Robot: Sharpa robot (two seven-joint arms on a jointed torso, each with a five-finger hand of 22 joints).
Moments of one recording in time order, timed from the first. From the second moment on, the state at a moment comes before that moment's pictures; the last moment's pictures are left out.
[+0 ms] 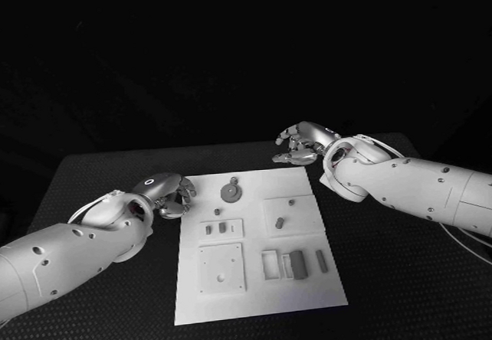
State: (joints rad) left arm 1.19 -0.69 -0.13 1.23 -1.45 -0.38 -0.01; left_hand 1.21 -0.16 0.61 -0.26 0.13 0.90 0.15 0.29 0.47 1.22 0.06 0.09 0.33 1.25 -0.03 1.28 0.57 0.04 1.36 -0.12 0.38 1.31; right arm 1.16 -0.73 0.08 1.27 -1.31 -0.42 -0.11; right_hand 1.04 -0.22 0.60 -0.09 0.05 0.78 0.16 0.19 0.57 1.07 0.05 0.96 1.03 1.20 -0.06 1.41 0.85 0.22 1.15 -0.02 0.84 1.31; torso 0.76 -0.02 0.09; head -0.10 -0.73
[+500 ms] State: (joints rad) left arm 1.22 -0.80 -0.11 1.25 -0.76 -0.36 0.12; left_hand 1.14 -0.15 0.60 -0.26 0.13 0.89 0.17 0.29 0.49 1.17 0.12 0.07 0.35 1.02 0.01 0.87 0.42 0.07 1.08 -0.06 0.09 1.12; right arm 1.13 -0.85 0.04 1.38 -1.33 -0.34 0.02; right_hand 1.09 -0.14 0.61 -0.26 0.05 0.79 0.14 0.22 0.59 1.01 0.07 0.43 0.58 1.20 -0.03 1.31 0.79 0.22 1.13 0.00 0.78 1.30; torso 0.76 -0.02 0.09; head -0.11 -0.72
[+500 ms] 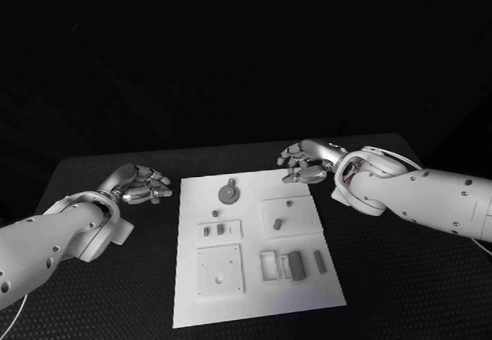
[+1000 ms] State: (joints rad) left arm 1.22 -0.83 -0.11 1.29 -0.68 -0.30 0.19; left_hand 1.11 -0.16 0.55 -0.27 0.12 0.87 0.18 0.30 0.50 1.13 0.13 0.07 0.34 0.97 0.06 0.70 0.42 0.03 1.00 -0.03 0.07 1.01; right arm 1.12 -0.89 0.02 1.43 -1.64 -0.21 -0.01; right_hand 1.07 -0.12 0.61 -0.28 0.05 0.89 0.12 0.26 0.61 1.16 0.05 0.30 0.44 1.27 -0.06 1.33 0.79 0.21 1.19 -0.02 0.81 1.31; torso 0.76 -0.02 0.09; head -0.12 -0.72
